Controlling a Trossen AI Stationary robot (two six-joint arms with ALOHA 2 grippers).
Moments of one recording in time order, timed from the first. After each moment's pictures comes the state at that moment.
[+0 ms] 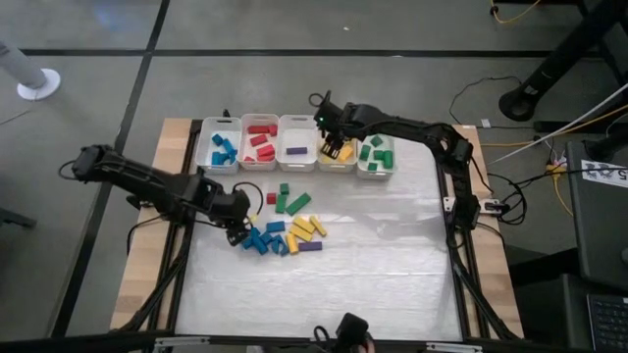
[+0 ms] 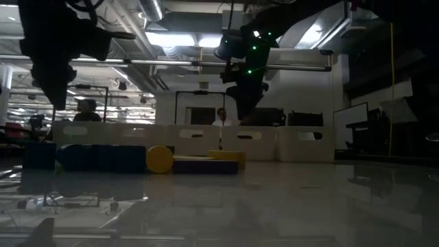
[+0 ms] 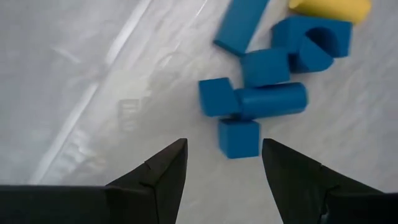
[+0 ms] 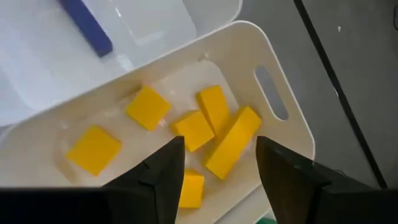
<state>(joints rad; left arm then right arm) -0.22 1.09 0.75 -0.90 -0.05 -0.85 -0.44 2.05 1.79 -0.87 0.34 -0.06</state>
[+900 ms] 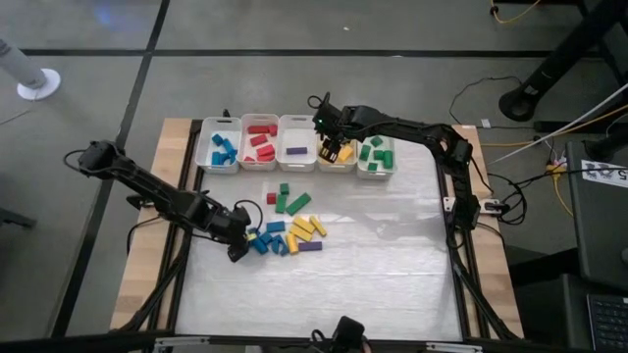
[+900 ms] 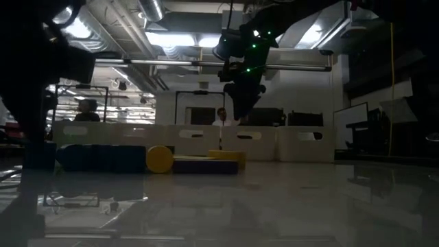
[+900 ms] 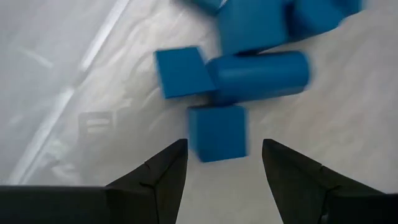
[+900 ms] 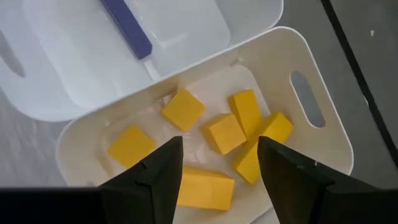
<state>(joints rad) -0.40 1.14 0.55 -0.58 -0.07 -0.99 -0.44 2.05 1.79 -0.87 0.25 -0.06</state>
